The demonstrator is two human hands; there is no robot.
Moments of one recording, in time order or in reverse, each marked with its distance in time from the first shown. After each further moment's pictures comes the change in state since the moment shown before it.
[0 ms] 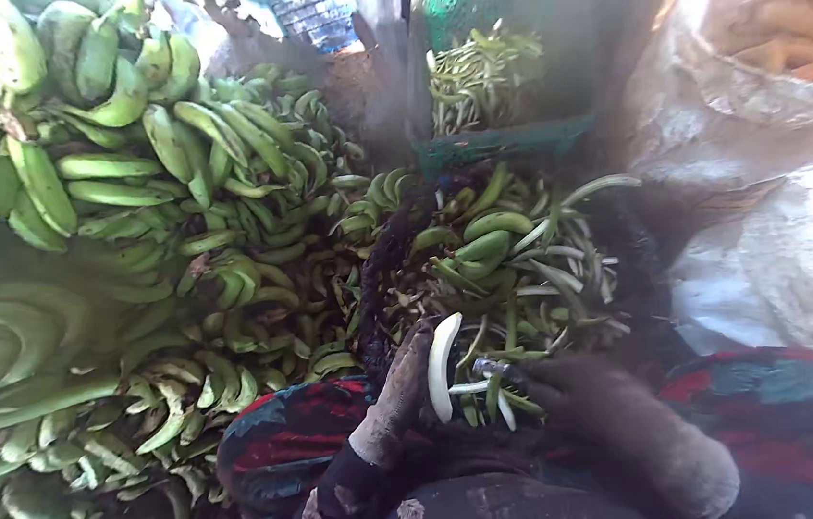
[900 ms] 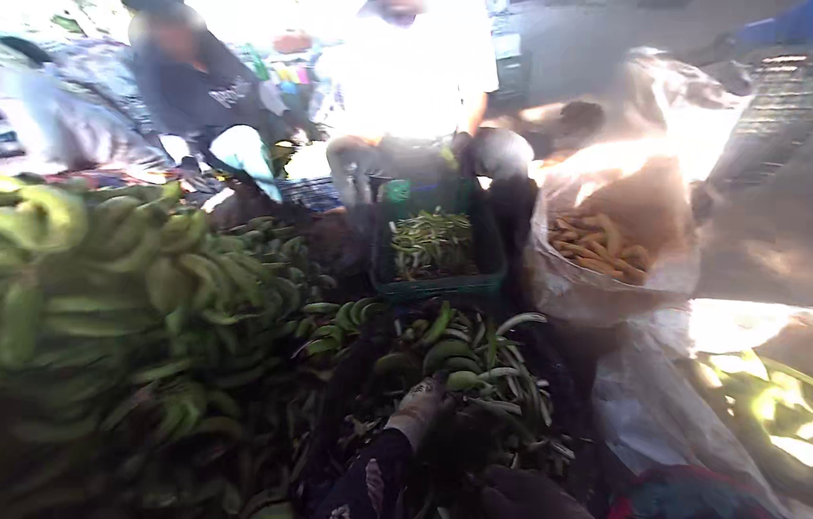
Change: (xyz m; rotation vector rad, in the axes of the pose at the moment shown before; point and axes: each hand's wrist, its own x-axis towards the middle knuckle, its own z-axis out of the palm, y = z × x) left_hand 0.159 0.020 0.060 1.106 -0.314 -0.112; right_hand -0.004 0.000 -0.004 0.289 0.090 -0.005
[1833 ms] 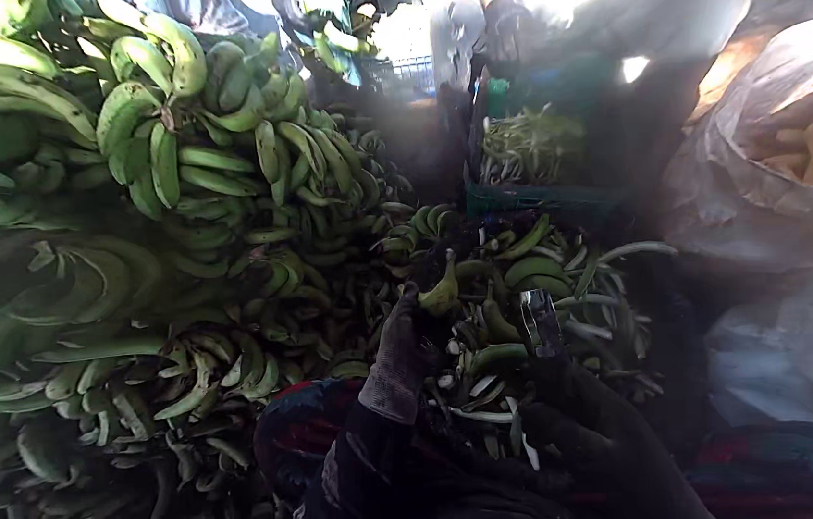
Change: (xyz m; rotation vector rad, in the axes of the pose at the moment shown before) left_hand -0.160 -0.060 -0.031 -2.037 0.569 -0.122; right_hand -0.028 -0.064 0.049 0.675 0.299 -0.320
